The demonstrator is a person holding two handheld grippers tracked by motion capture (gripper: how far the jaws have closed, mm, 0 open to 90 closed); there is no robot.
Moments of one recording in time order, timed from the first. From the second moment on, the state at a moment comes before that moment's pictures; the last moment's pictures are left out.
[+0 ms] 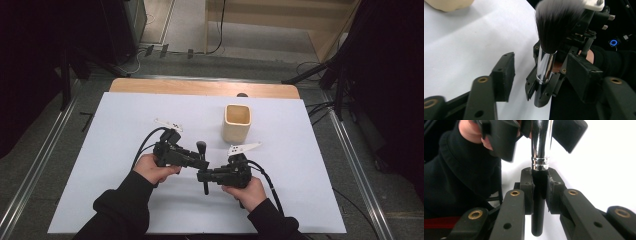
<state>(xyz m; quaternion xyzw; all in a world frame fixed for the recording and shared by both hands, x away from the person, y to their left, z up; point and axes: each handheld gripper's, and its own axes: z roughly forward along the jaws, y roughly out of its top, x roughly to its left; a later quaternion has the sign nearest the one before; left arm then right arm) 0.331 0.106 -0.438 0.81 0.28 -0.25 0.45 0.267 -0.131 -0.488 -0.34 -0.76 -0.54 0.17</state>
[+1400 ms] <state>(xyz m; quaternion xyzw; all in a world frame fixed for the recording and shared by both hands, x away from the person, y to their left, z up) 0.318 0.138 -0.444 0.86 0.30 -0.14 0.39 0.278 -0.158 -0.482 -0.38 -0.77 -0.51 0.09</state>
